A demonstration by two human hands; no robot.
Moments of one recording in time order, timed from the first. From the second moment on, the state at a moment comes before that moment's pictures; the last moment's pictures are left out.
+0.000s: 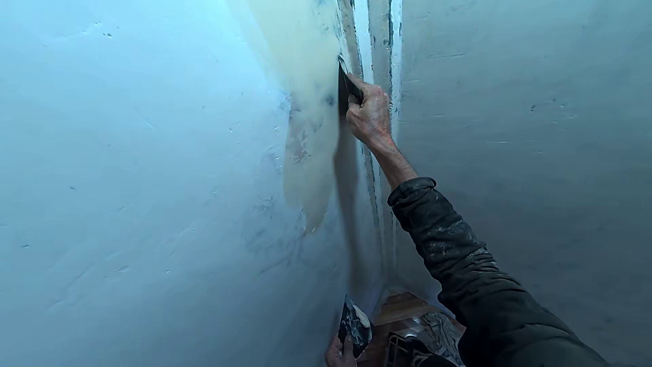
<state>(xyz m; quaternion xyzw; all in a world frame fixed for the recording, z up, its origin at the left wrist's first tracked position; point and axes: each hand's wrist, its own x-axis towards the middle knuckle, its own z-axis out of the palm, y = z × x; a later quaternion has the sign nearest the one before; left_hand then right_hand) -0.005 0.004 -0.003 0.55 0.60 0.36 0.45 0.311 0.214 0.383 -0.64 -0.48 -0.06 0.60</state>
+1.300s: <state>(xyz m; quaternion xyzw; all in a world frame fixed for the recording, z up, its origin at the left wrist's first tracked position) 0.025 0.036 0.047 0.40 0.50 0.45 0.62 0.301 0.084 0.169 -0.40 -0.27 0.40 0.78</state>
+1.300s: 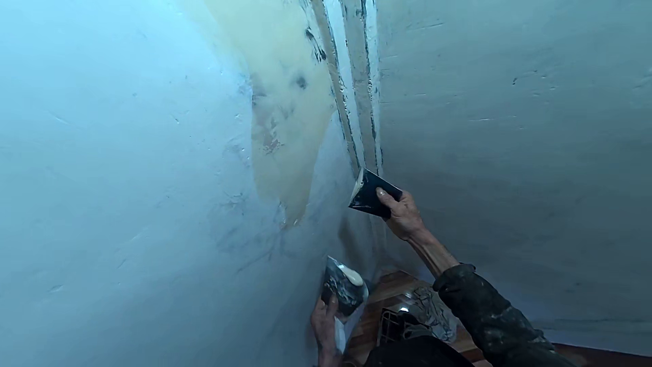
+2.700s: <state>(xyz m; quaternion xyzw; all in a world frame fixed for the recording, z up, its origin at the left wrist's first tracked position) 0.040 0.030 0.139 0.25 0.34 0.58 0.69 0.313 0.103 0.157 -0.63 -0.46 0.13 0.61</state>
